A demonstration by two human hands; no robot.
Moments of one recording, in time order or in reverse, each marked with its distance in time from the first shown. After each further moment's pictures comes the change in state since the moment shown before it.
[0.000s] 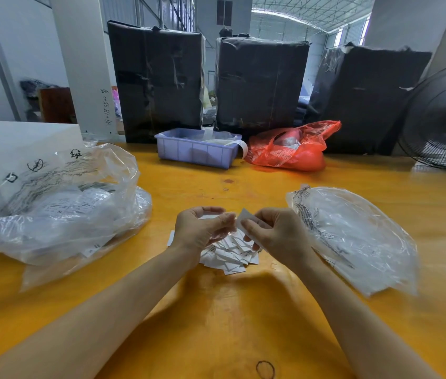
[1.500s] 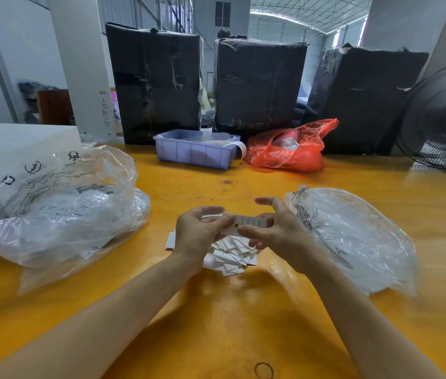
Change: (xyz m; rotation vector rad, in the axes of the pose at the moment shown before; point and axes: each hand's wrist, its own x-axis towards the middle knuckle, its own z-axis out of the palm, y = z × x) left_hand 0.003 -0.011 0.005 0.028 0.041 0.121; right_hand 0.005 -0.003 -0.007 0.290 -0.153 0.220
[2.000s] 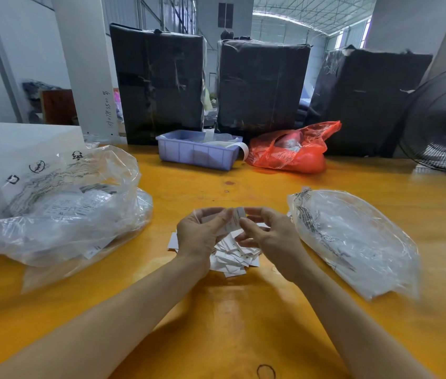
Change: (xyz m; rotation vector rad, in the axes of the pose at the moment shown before) left_hand -0.005 0.000 0.007 -0.173 0.123 -0.017; right_hand -0.002 0.003 0.020 0.104 0.067 -0.025
